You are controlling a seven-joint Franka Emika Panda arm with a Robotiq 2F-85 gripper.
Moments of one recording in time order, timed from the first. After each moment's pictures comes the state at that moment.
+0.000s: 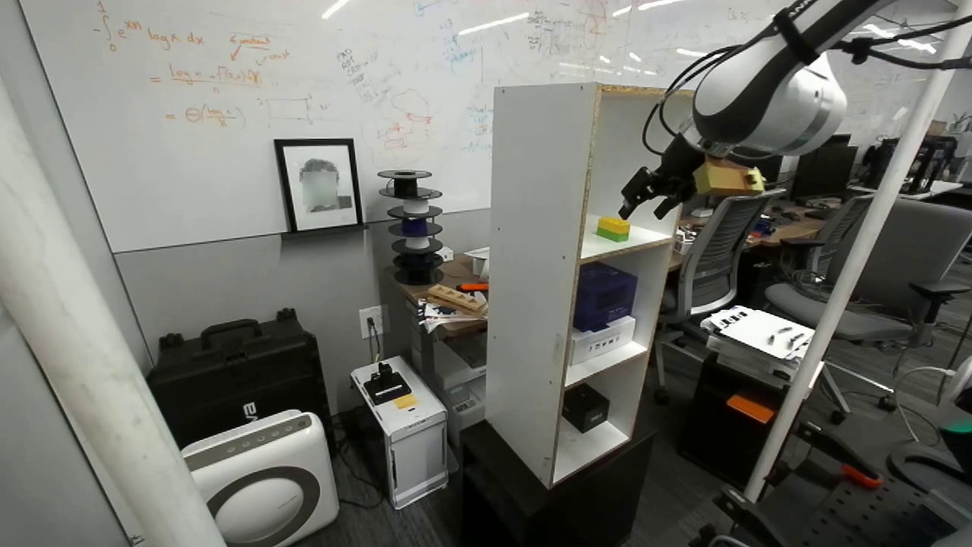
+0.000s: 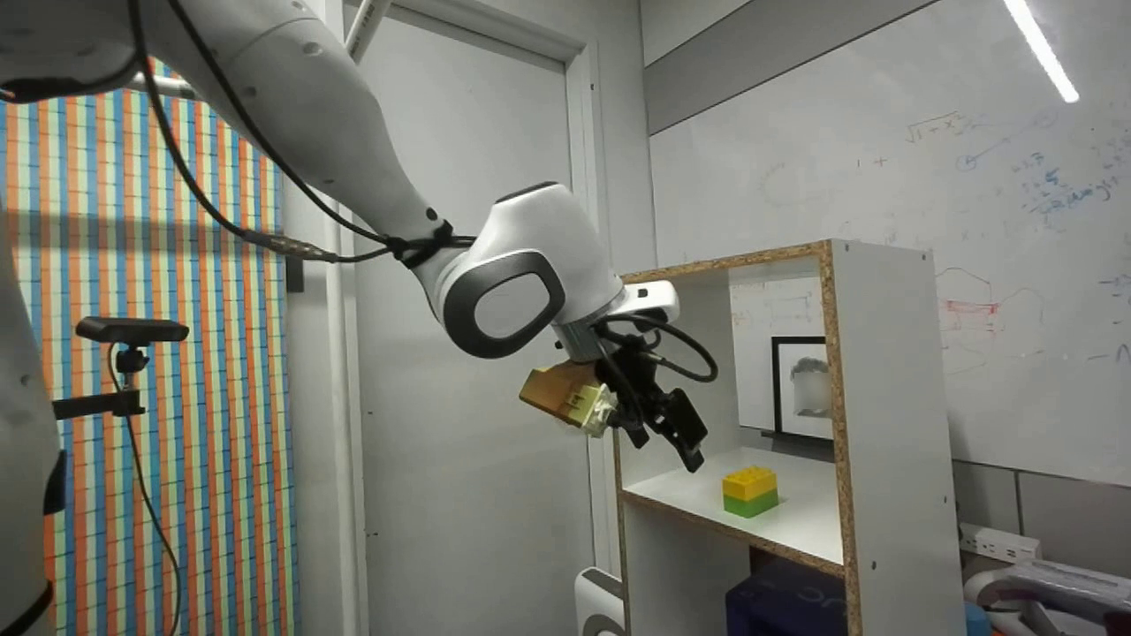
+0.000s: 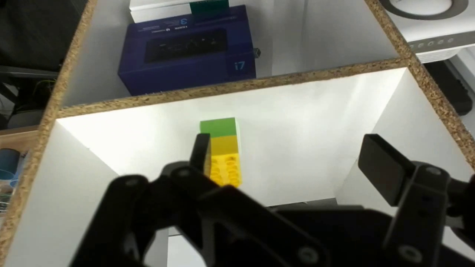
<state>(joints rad) 0.13 -0.12 -0.25 -2.52 0.20 2.96 -0.21</state>
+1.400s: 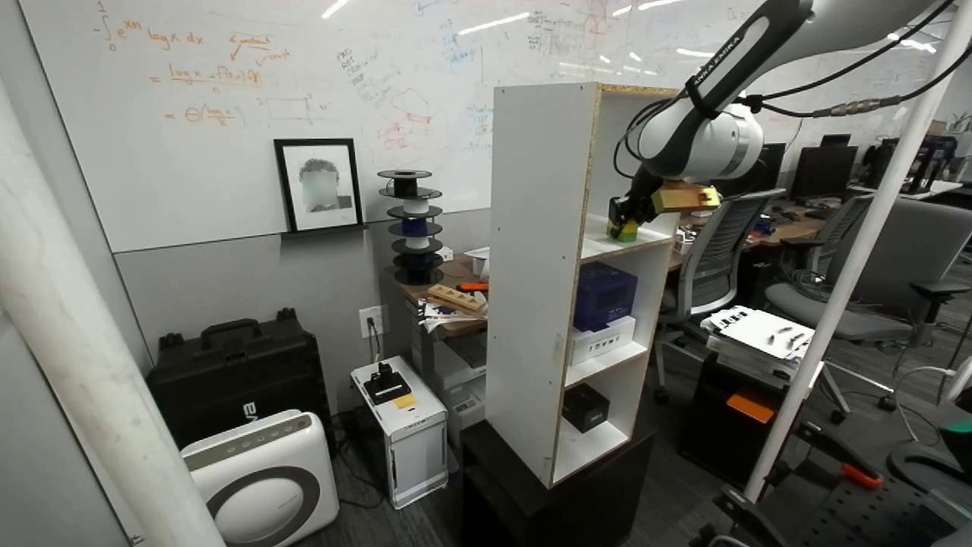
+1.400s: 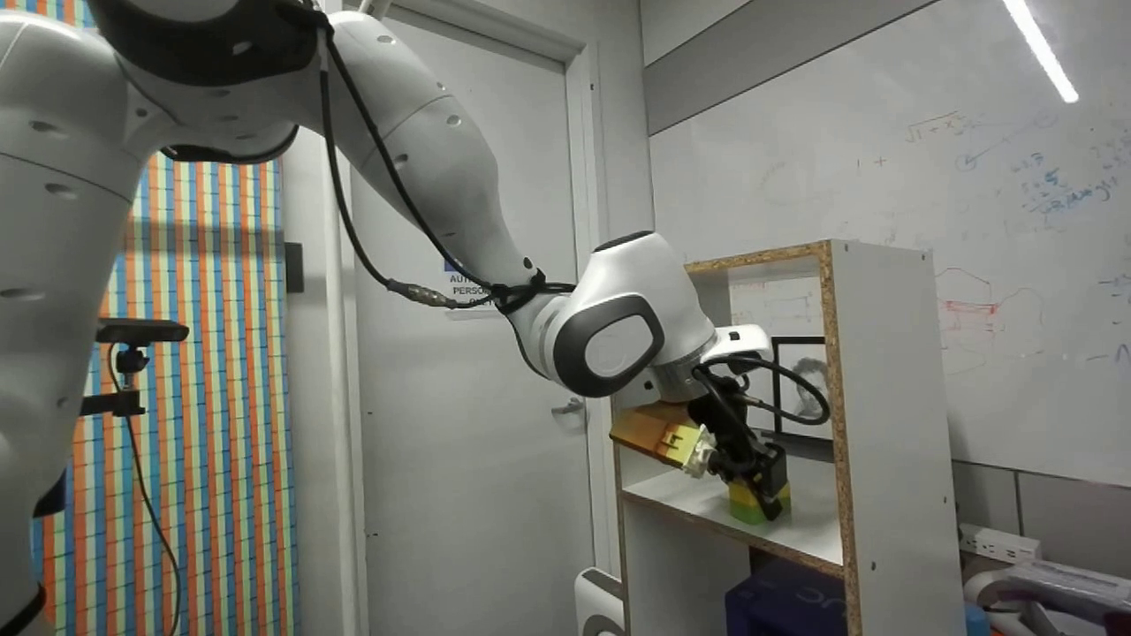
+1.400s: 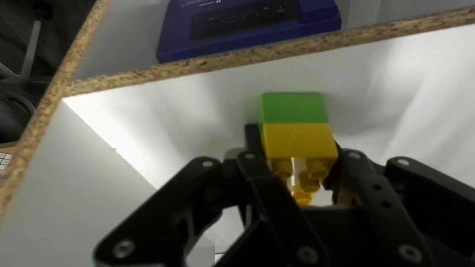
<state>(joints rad) 0.03 0.23 -0.22 -2.22 0.15 2.95 -0.14</state>
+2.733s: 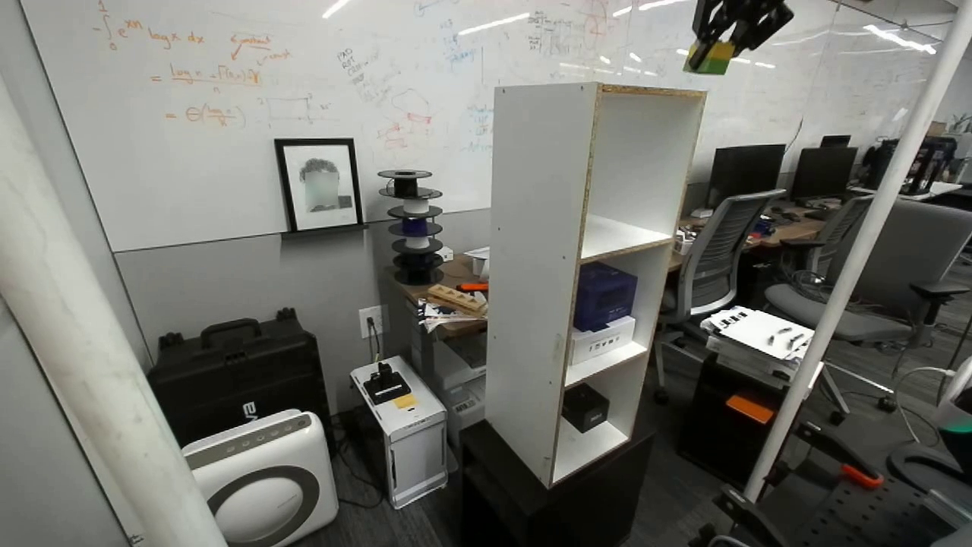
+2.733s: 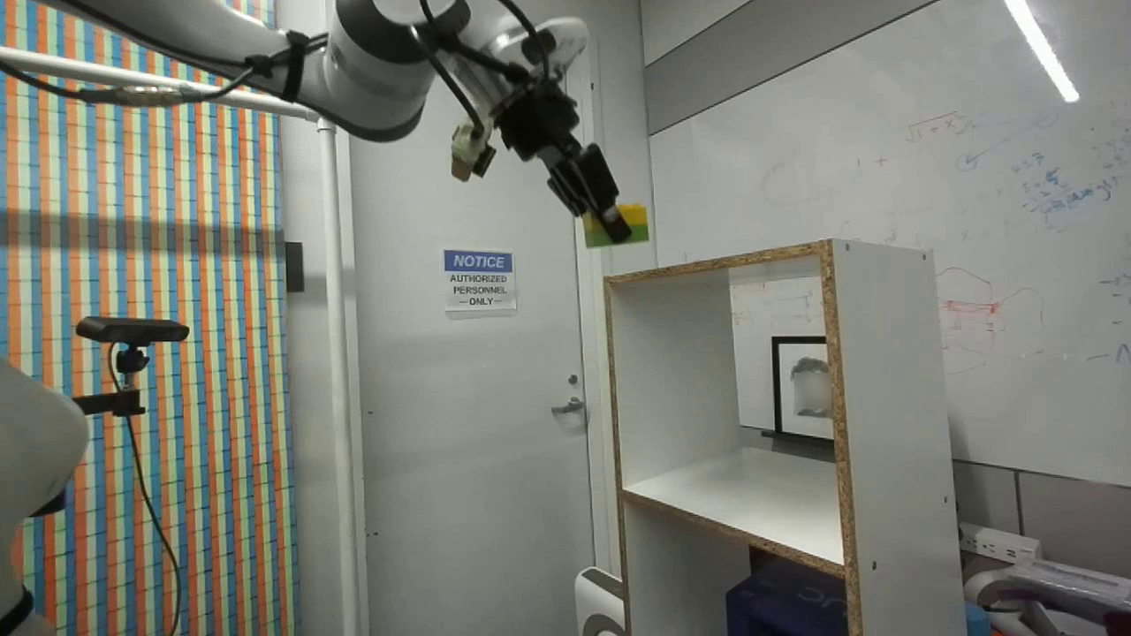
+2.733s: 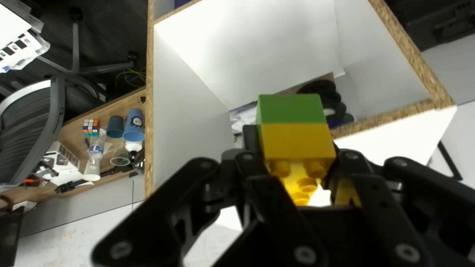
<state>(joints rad) -0.11 -0.60 -0.02 -2.29 -0.13 2.31 0.37</state>
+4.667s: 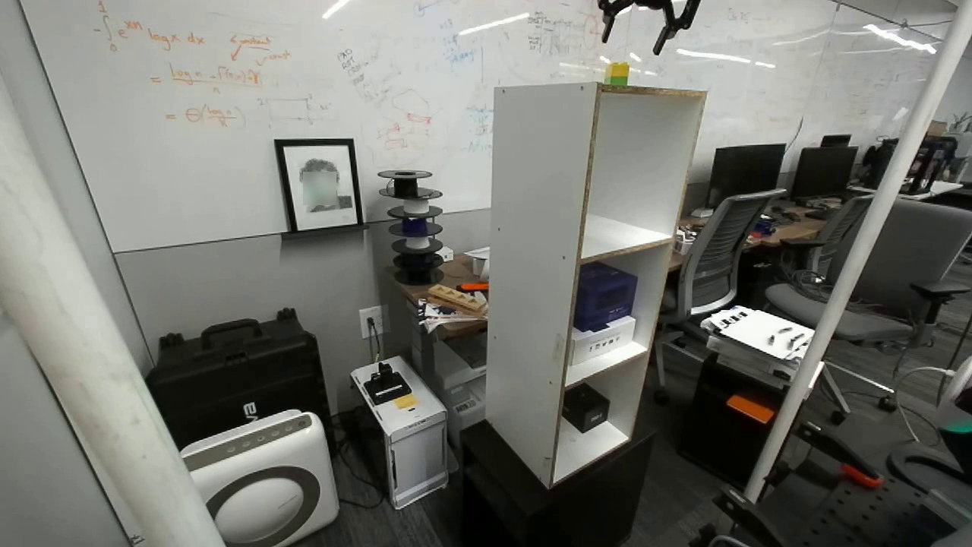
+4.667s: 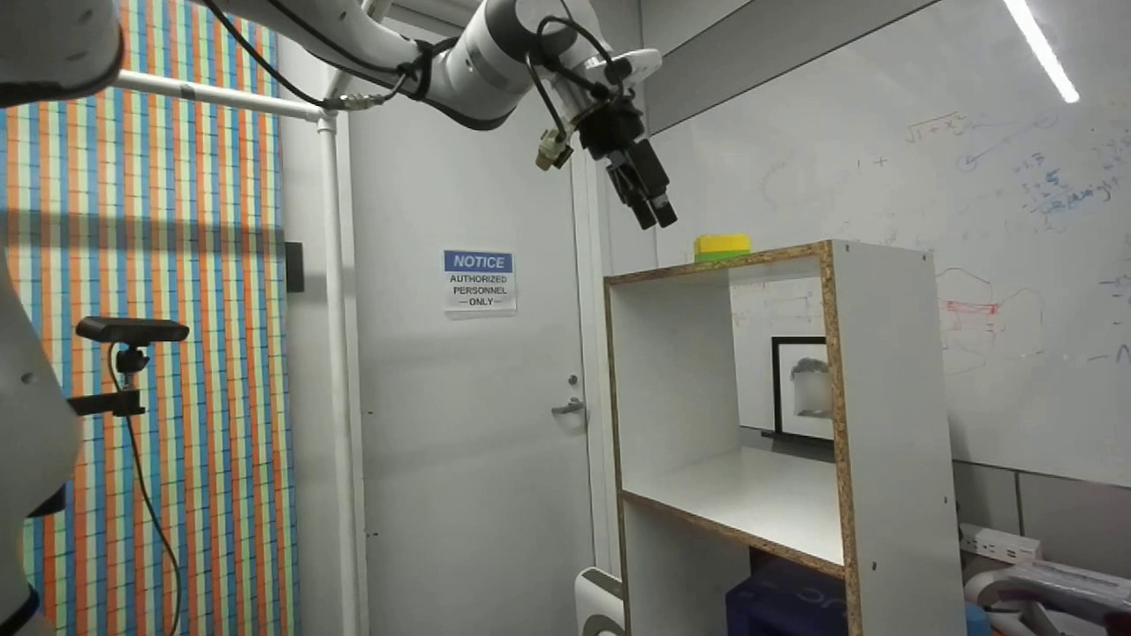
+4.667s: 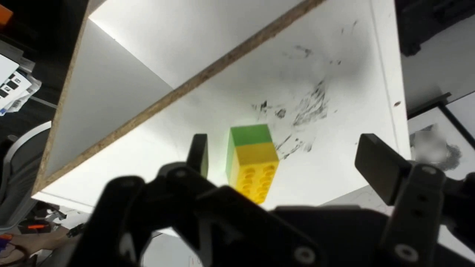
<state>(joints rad) -0.05 -0.16 0.03 -1.77 -0.13 2.10 0.59</state>
